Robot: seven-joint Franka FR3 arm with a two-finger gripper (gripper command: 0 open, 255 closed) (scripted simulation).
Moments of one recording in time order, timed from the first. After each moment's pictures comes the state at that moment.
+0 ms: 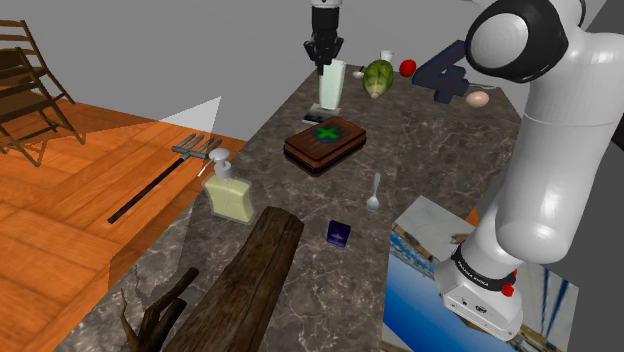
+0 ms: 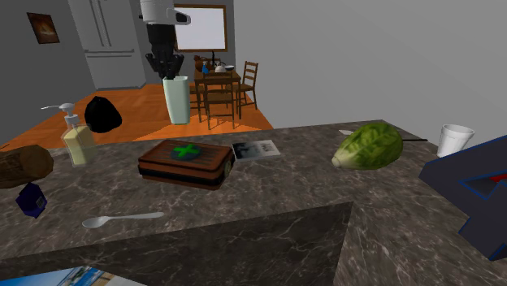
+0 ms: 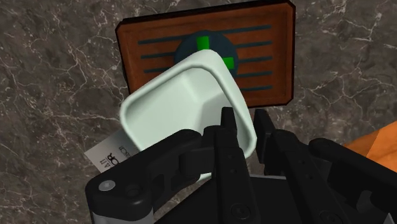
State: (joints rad) arm 0.13 0.29 -0.23 -1.30 0.06 1.53 0.05
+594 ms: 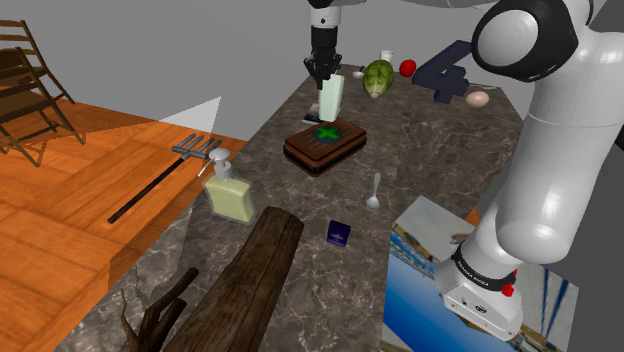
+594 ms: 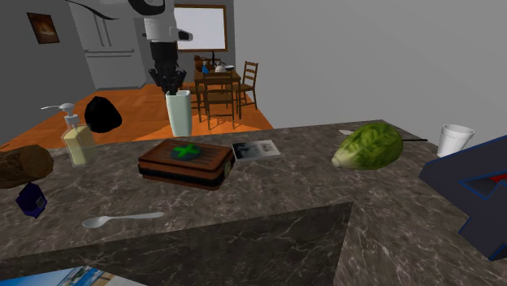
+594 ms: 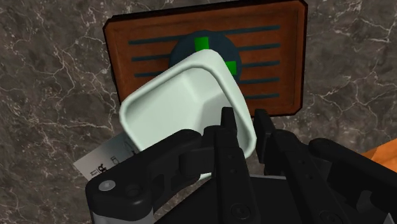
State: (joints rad) arm 0.14 0.26 -0.22 -1.45 0.06 1.66 0.05
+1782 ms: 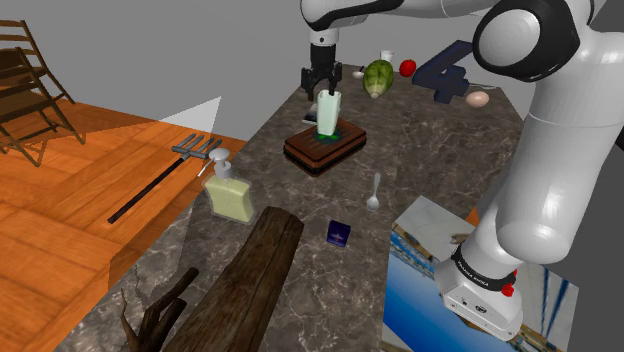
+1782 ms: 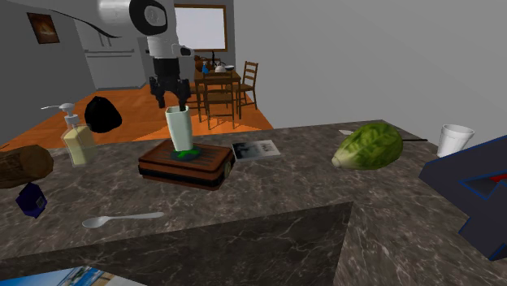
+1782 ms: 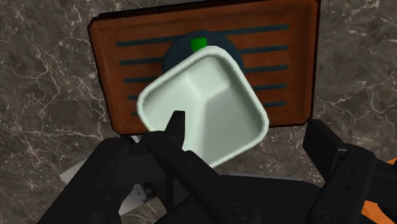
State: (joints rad) arm 0.14 0.26 -0.22 -1.57 0.06 1.77 0.05
